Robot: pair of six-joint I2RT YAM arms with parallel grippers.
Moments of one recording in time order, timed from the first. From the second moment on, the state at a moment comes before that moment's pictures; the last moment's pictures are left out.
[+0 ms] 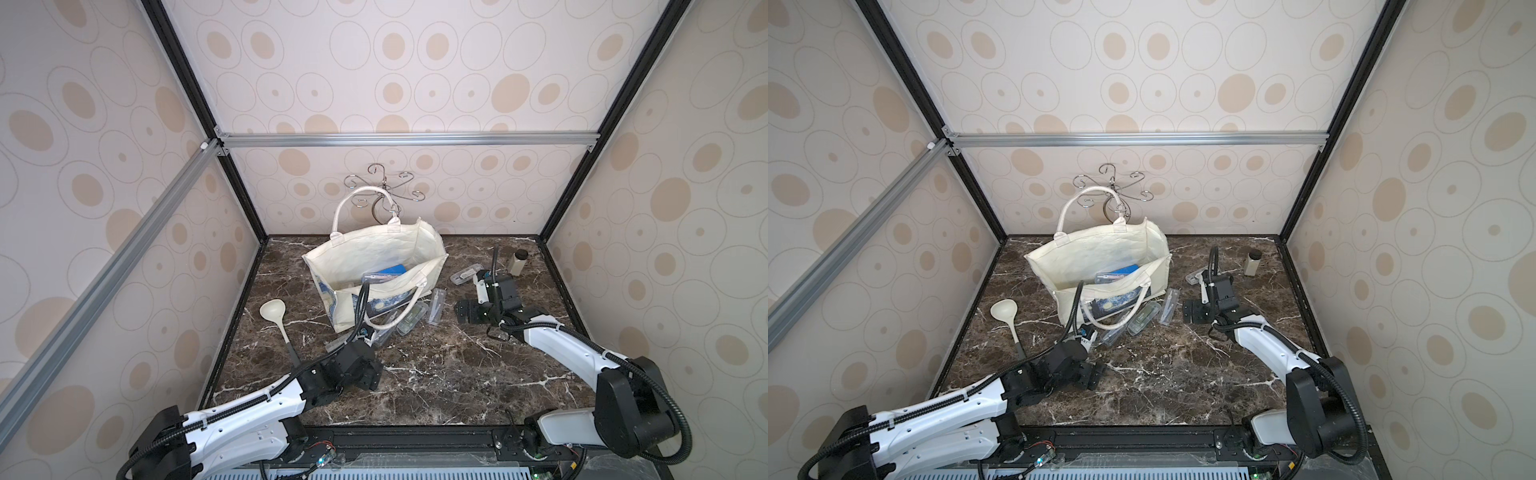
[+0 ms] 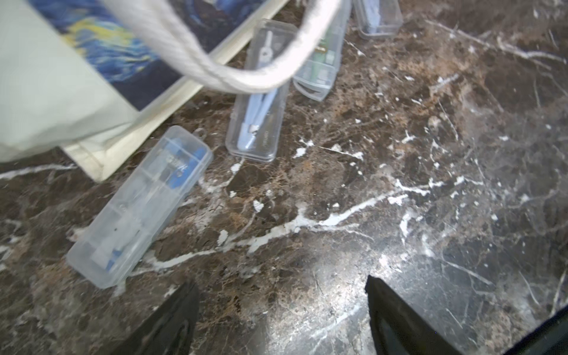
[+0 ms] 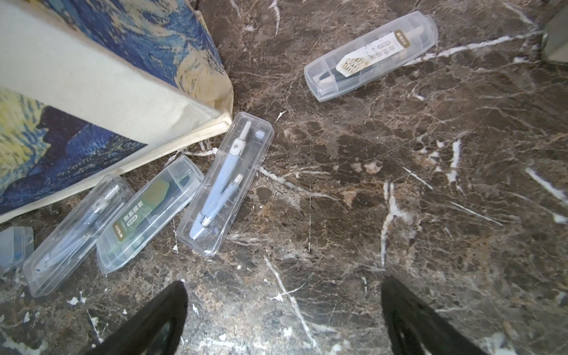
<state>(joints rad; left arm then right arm) -0.93 0.92 0.50 -0.46 -0.30 -0.48 0.32 1.36 0.81 -0.29 -0.03 0.24</state>
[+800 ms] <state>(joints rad) -0.60 1.18 0.58 -0.39 -0.36 -0.32 0.32 1.36 0.81 -0.27 -0.03 0.24</state>
